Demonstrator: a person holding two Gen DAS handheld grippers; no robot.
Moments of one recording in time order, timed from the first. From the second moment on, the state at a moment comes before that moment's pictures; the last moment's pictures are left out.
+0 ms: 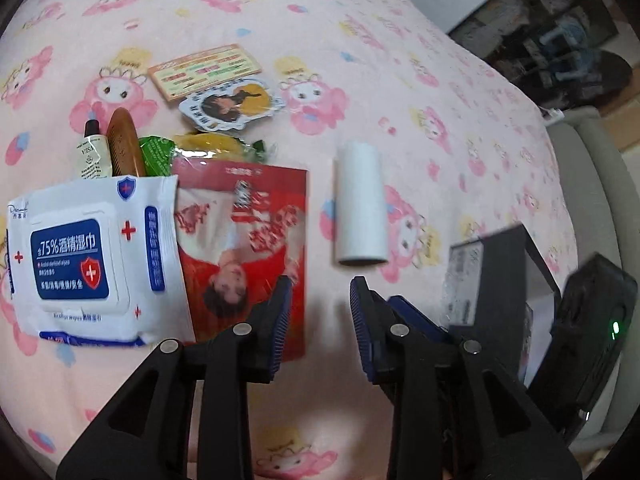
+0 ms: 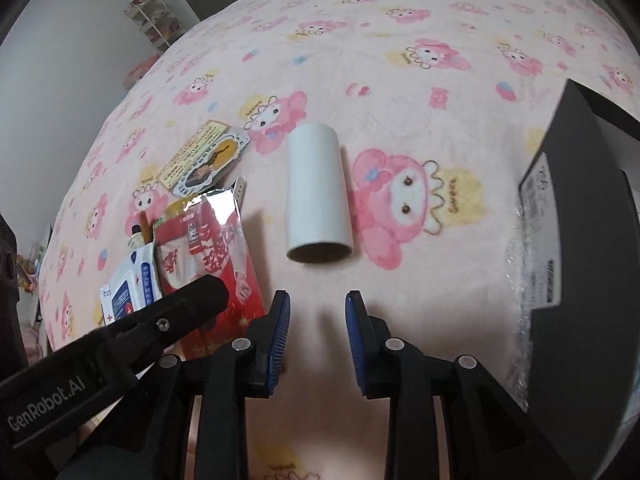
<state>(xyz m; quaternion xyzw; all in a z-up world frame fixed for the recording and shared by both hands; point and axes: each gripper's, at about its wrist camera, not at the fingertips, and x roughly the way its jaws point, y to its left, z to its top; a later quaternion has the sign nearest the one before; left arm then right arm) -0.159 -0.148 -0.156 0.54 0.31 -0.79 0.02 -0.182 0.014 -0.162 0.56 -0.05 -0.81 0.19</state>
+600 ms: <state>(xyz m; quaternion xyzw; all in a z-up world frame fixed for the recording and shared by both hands) -0.182 -0.166 -0.179 0.55 0.33 -0.76 0.03 -0.212 -0.002 -0.186 0.56 -0.04 -0.81 0.15</state>
